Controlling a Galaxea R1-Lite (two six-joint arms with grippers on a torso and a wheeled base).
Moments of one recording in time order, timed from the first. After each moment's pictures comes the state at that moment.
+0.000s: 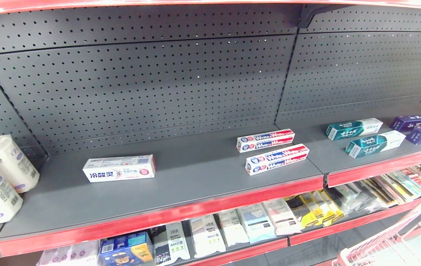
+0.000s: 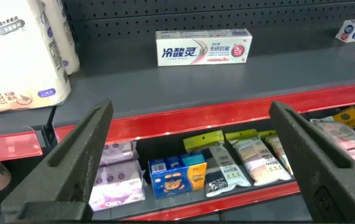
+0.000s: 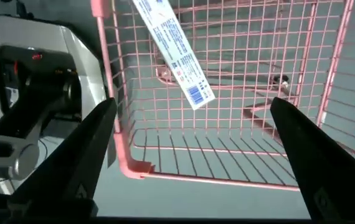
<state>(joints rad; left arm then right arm) 0.00 0.00 0.00 0.00 0.00 -0.01 -0.97 1.90 -0.51 -0.03 0.34 -1.11</state>
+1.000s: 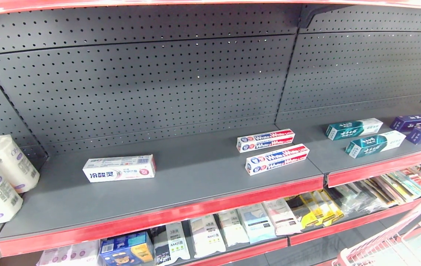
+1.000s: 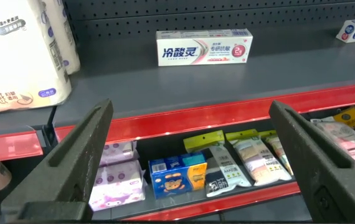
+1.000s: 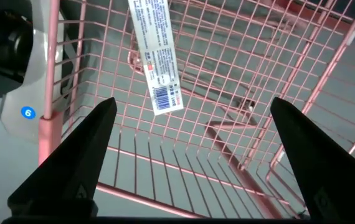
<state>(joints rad) 0.00 0.00 0.00 0.00 0.00 -0.01 -1.00 2.15 -0.57 -0.16 0.33 -1.50</state>
